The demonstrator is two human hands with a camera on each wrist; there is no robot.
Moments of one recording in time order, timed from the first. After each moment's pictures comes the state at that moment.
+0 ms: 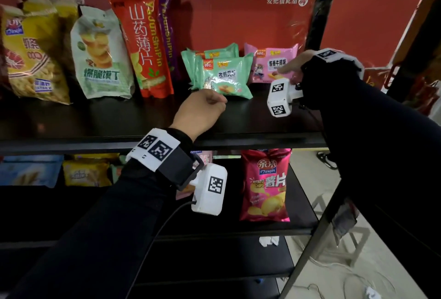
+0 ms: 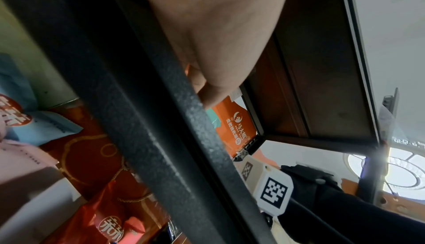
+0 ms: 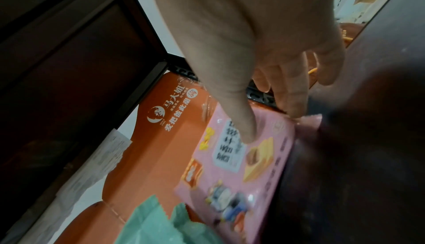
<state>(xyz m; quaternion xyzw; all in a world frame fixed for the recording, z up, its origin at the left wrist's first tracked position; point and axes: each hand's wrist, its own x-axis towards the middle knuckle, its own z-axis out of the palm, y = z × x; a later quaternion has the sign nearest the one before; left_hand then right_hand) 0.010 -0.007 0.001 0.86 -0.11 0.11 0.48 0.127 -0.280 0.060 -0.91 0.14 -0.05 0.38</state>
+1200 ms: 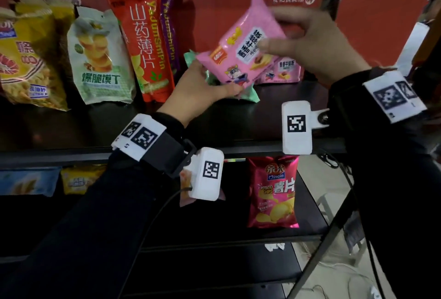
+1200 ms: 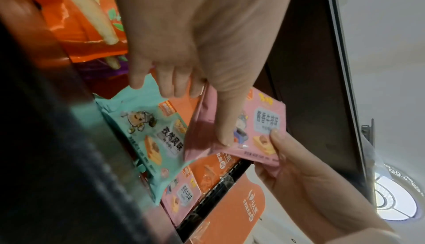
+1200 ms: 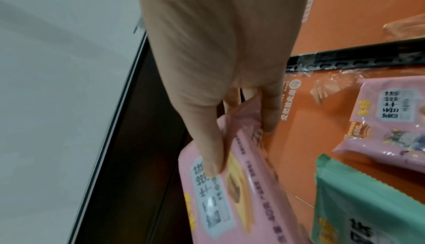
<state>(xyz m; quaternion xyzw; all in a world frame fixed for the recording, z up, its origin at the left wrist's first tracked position) 0.022 0.009 0.035 0.79 -0.18 0.12 0.58 -0.006 -0.184 0.096 -0.82 -0.20 -0.23 0.49</state>
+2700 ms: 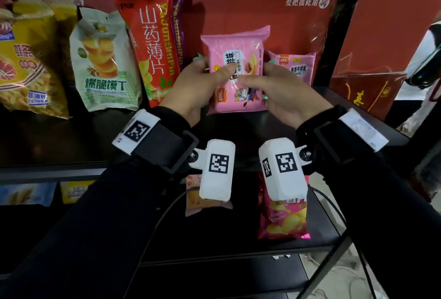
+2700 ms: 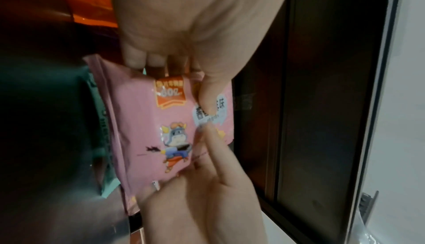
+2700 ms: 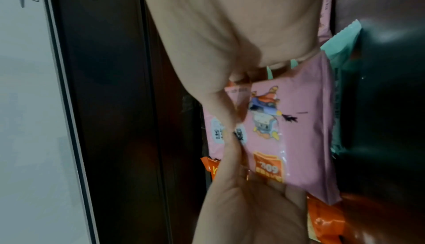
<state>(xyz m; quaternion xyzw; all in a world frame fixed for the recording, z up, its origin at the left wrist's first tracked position) 0.035 0.023 0.053 0.67 -0.15 0.04 0.72 0.023 -0.119 0.054 -0.73 -0.10 -0.05 0.67</state>
